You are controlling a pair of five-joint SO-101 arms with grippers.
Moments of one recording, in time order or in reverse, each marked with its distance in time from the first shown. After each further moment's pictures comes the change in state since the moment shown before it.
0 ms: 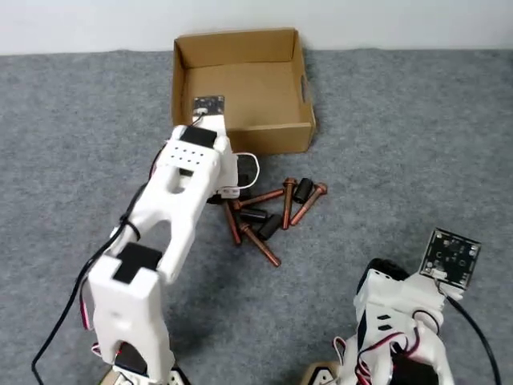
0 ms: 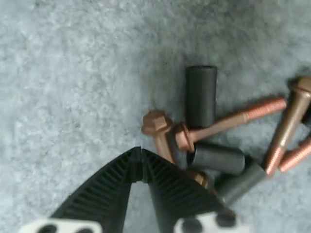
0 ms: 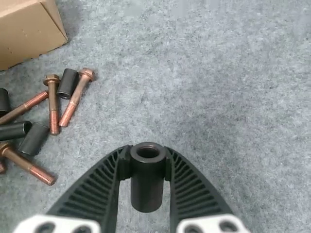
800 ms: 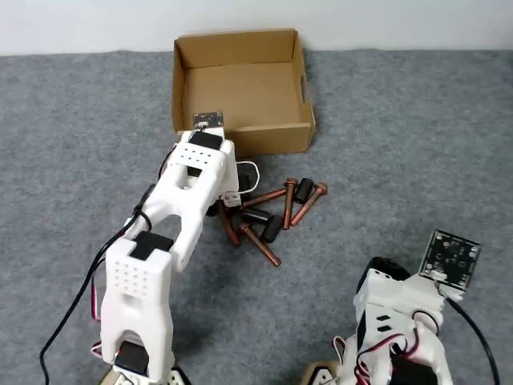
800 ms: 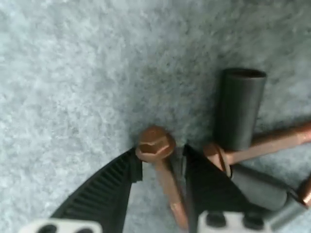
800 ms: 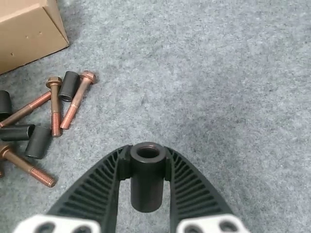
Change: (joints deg) left arm 0.1 11.2 -4.6 1.4 2.2; right arm 0.0 -0.2 0.0 -0.4 0.0
